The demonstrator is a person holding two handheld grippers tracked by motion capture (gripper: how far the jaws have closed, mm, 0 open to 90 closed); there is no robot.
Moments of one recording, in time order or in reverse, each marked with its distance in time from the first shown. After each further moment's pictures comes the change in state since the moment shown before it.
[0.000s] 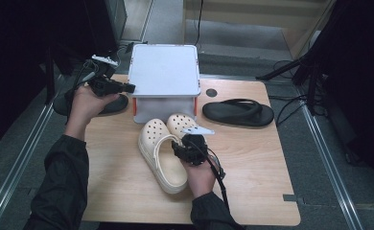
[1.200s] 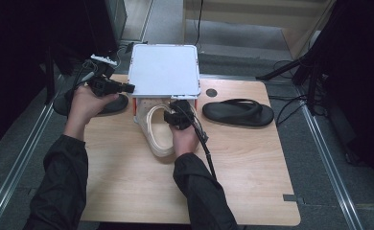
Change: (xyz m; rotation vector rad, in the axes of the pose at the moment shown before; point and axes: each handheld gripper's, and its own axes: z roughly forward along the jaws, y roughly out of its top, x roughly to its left) left arm 0.002 -0.001 -0.001 0.000 -0.010 -0.016; right arm -0.013 0.080 0.088 -0.013 -0.098 0.048
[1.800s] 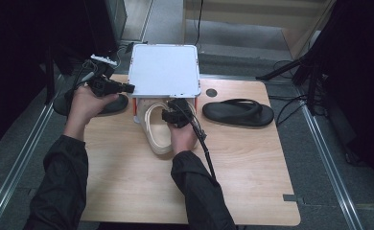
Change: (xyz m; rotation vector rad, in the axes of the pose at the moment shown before) left arm -0.001 0.000 0.000 0.002 0.005 -0.002; right arm 0.001 0.002 0.008 -0.002 -0.014 -0.016
